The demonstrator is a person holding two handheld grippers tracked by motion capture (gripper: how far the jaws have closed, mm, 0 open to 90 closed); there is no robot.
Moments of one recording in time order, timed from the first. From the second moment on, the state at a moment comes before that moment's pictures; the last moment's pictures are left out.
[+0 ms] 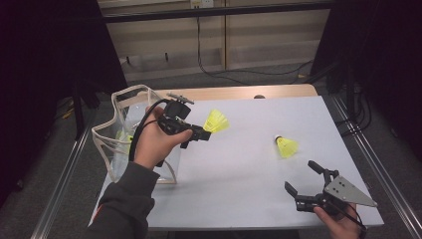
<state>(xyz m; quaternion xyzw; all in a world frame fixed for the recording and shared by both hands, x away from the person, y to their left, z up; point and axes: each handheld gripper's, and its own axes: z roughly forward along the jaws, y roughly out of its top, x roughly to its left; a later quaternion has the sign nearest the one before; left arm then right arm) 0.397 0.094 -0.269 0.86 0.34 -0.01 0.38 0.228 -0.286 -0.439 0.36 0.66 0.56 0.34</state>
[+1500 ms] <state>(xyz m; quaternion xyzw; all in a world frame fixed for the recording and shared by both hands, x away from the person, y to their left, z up) 0.402 0.115 -0.250 0.86 0.35 0.01 0.38 0.228 -0.286 -0.439 0.36 0.66 0.56 0.34</state>
